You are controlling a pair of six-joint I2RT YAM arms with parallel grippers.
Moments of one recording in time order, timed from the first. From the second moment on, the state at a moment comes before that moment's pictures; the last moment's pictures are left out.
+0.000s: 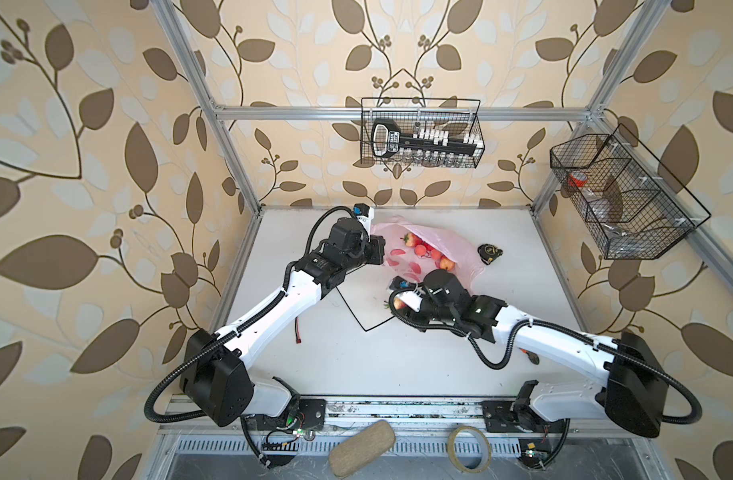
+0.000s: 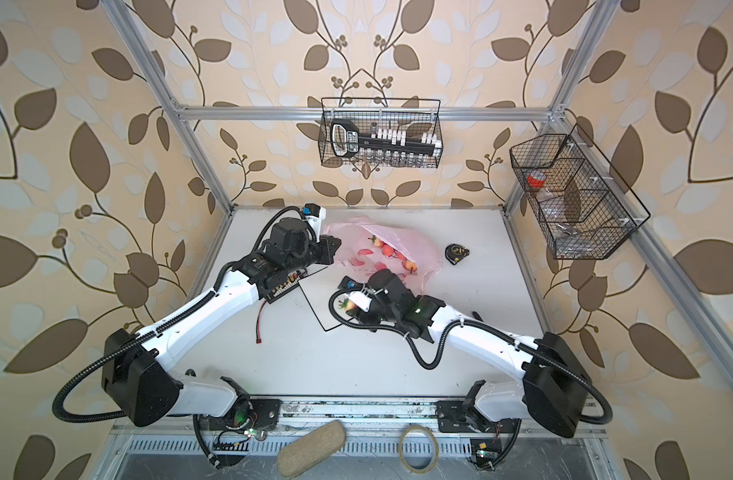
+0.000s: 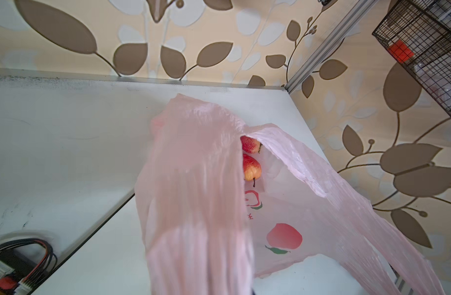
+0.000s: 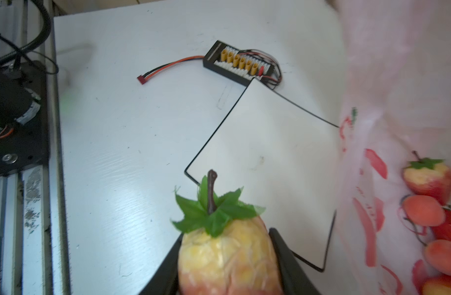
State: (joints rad) left arm -0.54 1.38 1.19 -0.27 0.09 -0.45; right arm 0.87 1.38 0.89 -0.18 -0.10 -0.23
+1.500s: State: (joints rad) left arm -0.54 1.38 1.19 -0.28 0.07 -0.45; right arm 0.95 1.62 0.92 0.05 -0.01 0.05
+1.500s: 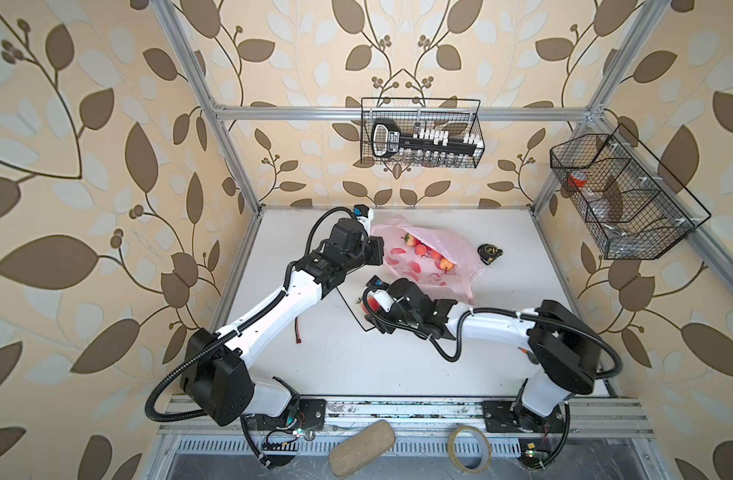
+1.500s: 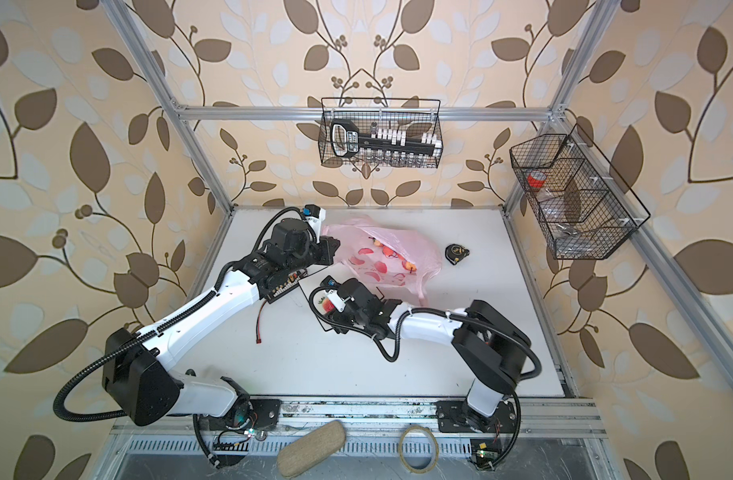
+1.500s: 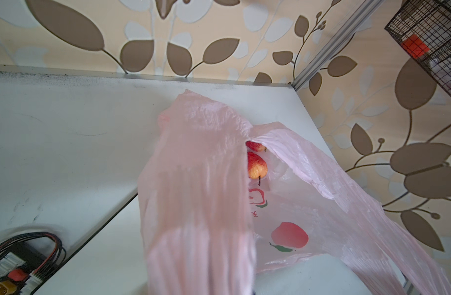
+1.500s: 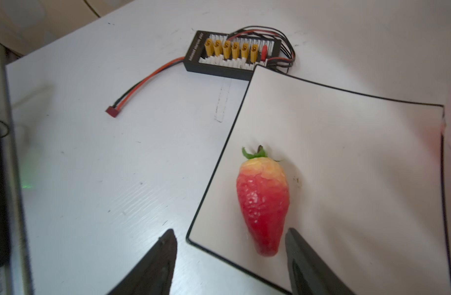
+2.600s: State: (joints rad) left arm -0.54 1.37 1.18 -0.25 0.08 -0.45; right arm 0.68 1.41 1.03 -0.14 0.15 -0.46
